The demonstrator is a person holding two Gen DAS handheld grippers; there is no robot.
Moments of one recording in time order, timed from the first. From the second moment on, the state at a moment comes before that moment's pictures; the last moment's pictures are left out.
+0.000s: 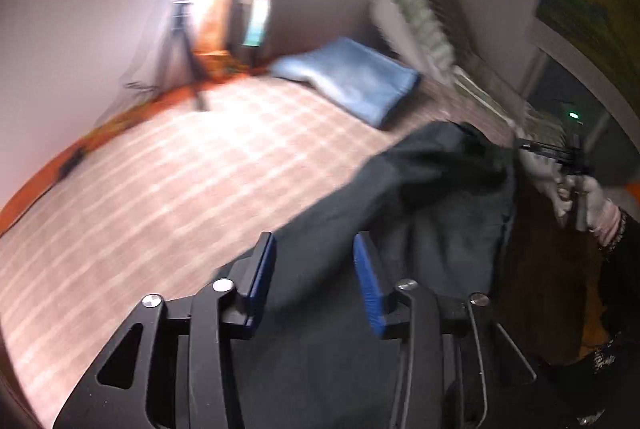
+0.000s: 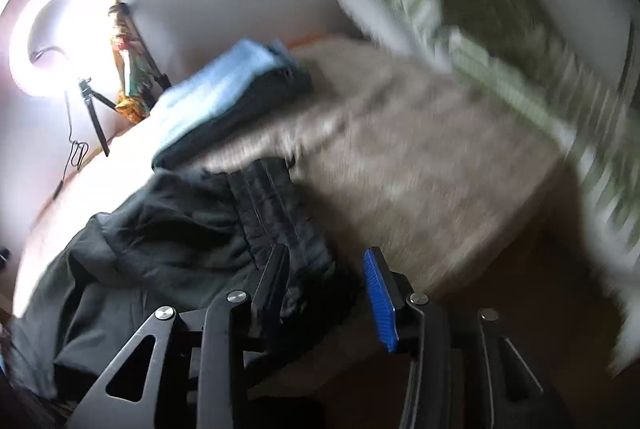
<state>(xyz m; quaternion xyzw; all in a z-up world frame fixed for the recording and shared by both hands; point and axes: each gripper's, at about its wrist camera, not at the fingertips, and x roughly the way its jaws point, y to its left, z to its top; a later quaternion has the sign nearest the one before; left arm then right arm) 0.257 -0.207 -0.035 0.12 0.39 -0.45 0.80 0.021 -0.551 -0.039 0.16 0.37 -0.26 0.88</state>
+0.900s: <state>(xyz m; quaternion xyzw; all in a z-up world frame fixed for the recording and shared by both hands) 0.242 0.038 0.033 0.03 0.40 -0.27 0.88 0.102 -0.275 -0.082 -0.21 0.51 0.31 0.77</state>
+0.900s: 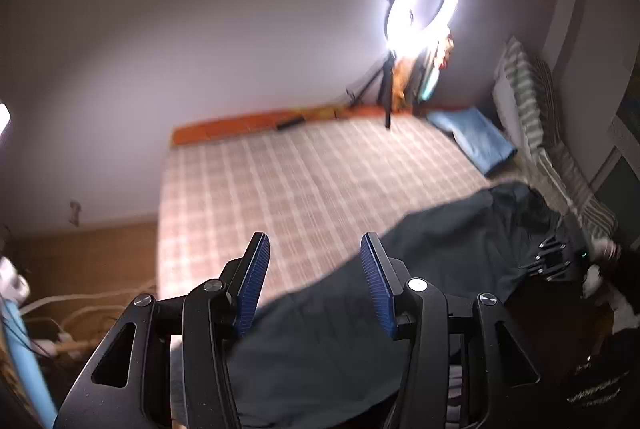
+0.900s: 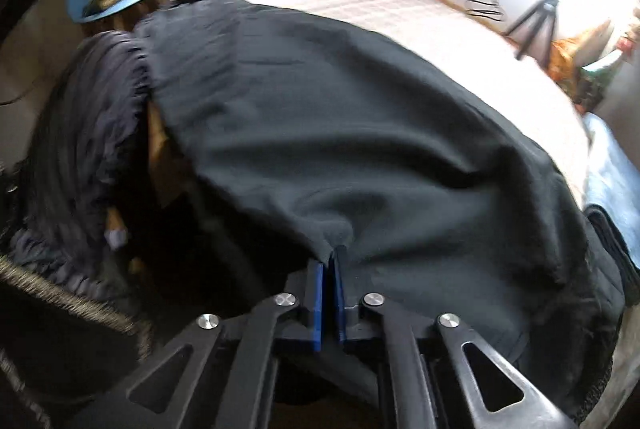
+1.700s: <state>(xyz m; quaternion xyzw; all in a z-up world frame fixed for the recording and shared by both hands) 0.247 0.021 -0.131 -0.04 0.53 -0.28 0.80 0.329 -0.320 -0.095 -0.01 0.54 0.26 0.80</state>
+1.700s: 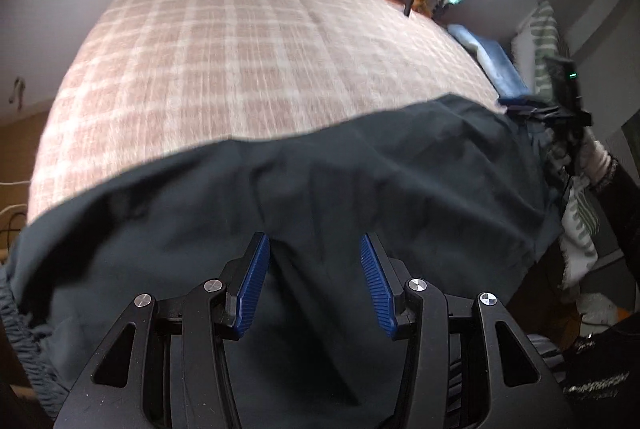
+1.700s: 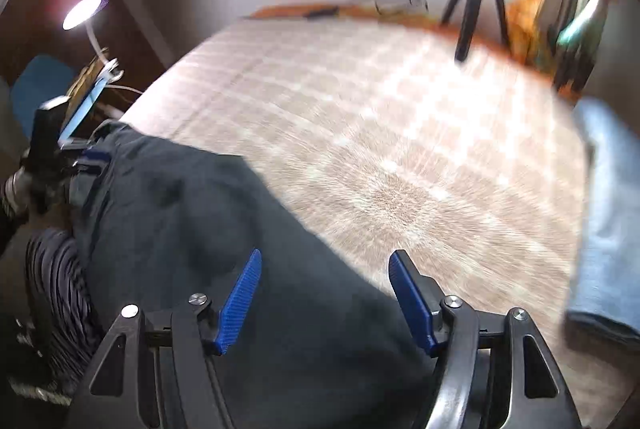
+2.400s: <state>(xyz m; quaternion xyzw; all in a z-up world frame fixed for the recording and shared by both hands) 0.273 -0.200 -0.117 0.08 0.48 -0.50 0.71 0.182 -0.224 -0.087 -0.23 0.47 0.36 0.78</state>
